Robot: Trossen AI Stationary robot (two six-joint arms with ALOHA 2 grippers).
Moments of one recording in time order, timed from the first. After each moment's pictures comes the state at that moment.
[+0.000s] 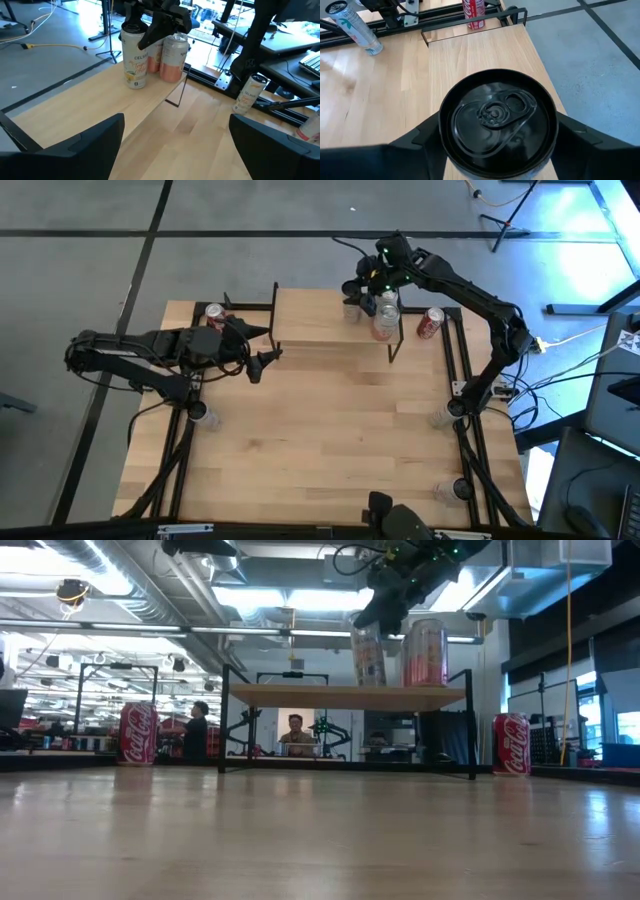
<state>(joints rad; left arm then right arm) -0.07 0.98 1.07 -0.45 -0.54 -0.37 -0.69 1.70 1.68 -0.71 -0.49 -0.30</state>
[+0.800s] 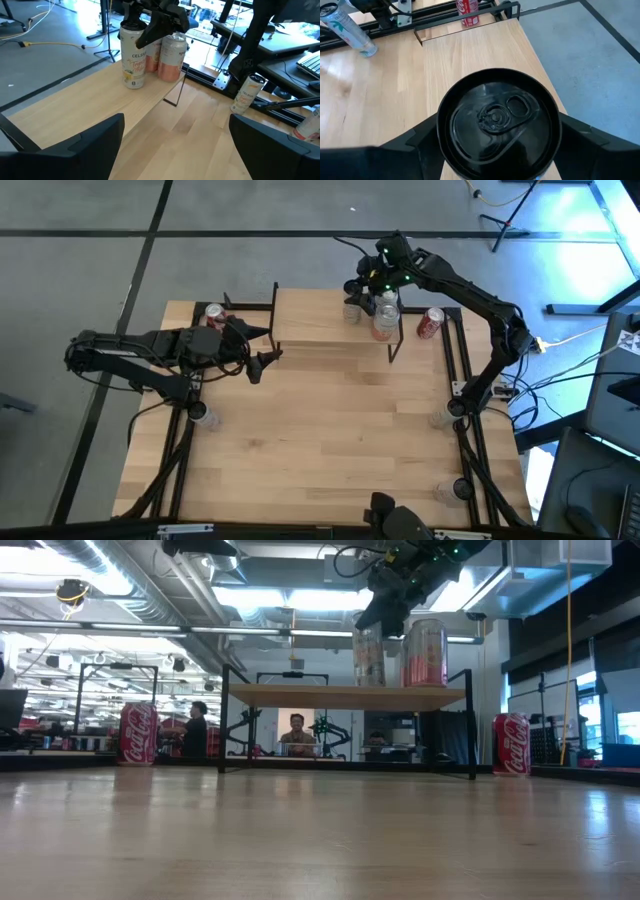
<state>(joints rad) -0.07 0.98 1.07 -0.45 -0.53 -0.38 -0.69 1.70 1.68 -0.72 -0.46 -0.26</state>
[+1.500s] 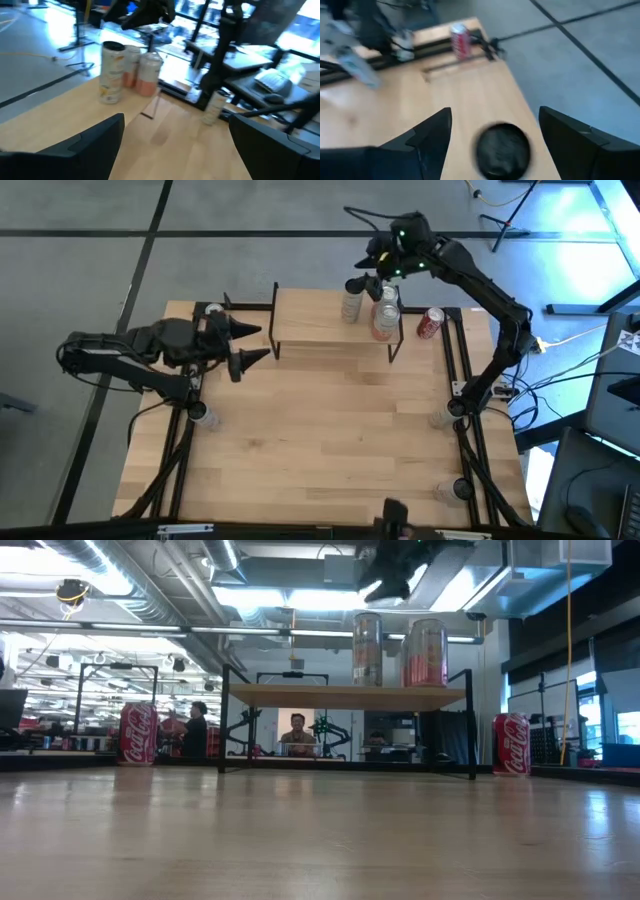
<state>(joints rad) -0.07 0.85 1.07 -0.43 -0.42 -0.36 -0.67 1.68 1.93 -0.85 -0.41 -0.18</state>
